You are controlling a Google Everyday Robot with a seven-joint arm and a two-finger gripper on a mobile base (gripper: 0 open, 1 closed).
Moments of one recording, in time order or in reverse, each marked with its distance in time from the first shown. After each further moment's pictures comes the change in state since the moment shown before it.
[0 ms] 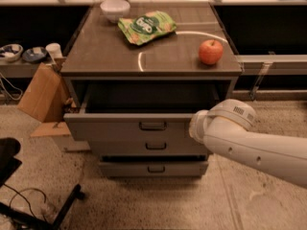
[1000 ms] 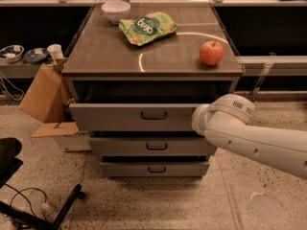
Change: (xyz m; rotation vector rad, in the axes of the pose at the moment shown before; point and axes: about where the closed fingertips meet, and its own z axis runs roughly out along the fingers) arm 0.003 -0.026 0.017 0.040 0.005 -0.013
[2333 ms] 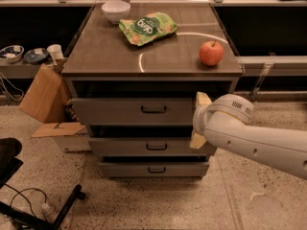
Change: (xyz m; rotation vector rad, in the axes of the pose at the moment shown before) arm 0.000 0.000 0.000 0.000 0.000 0.000
